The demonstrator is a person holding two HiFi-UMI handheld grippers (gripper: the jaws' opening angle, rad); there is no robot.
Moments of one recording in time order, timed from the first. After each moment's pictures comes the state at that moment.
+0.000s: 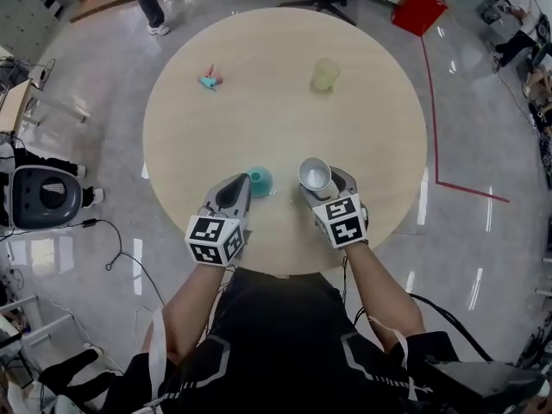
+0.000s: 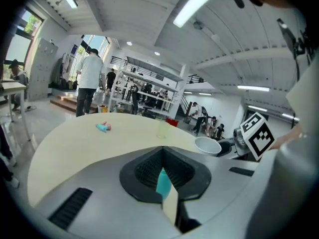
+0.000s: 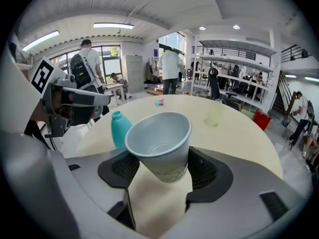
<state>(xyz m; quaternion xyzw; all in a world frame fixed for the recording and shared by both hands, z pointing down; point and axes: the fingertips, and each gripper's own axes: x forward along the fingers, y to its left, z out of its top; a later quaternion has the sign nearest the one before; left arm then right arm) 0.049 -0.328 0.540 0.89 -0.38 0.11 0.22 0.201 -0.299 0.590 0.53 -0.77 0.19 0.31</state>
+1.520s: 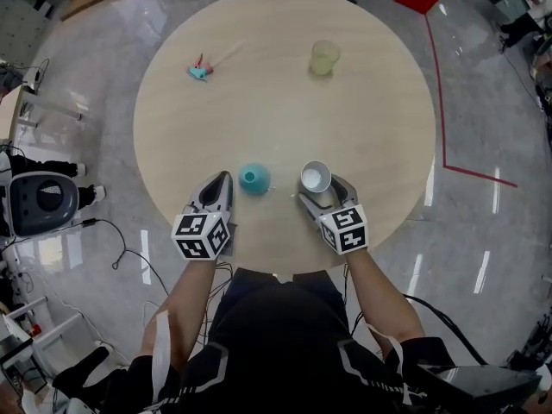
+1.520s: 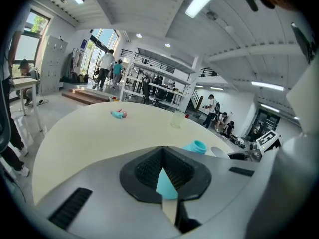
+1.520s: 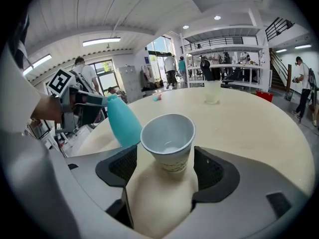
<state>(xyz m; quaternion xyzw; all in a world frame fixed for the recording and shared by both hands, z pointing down) 0.016 -0.353 0.610 0.85 -0.42 0.15 0.27 0.209 -0.276 0.672 0.53 -0.77 0.26 0.23</state>
